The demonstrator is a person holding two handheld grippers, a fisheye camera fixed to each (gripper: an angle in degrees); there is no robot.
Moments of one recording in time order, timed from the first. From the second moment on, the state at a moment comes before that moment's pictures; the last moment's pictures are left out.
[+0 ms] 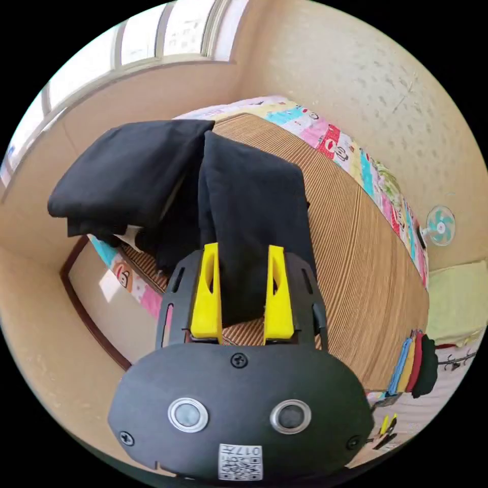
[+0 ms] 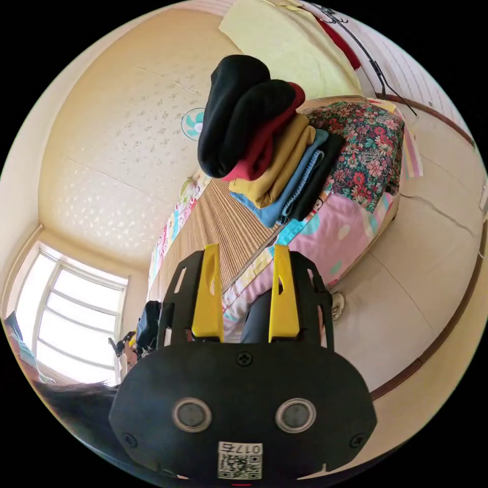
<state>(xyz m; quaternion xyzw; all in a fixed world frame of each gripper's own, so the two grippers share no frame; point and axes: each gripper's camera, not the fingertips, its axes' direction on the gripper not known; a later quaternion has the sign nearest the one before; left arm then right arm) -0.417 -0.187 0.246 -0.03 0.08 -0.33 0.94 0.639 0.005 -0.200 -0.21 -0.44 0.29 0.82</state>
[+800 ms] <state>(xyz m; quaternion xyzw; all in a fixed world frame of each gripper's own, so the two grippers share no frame) -0.103 -0.080 0.129 -0.04 0.51 0.07 0.86 0.104 -0.141 -0.298 -0.24 -0.70 -0.18 0.65</state>
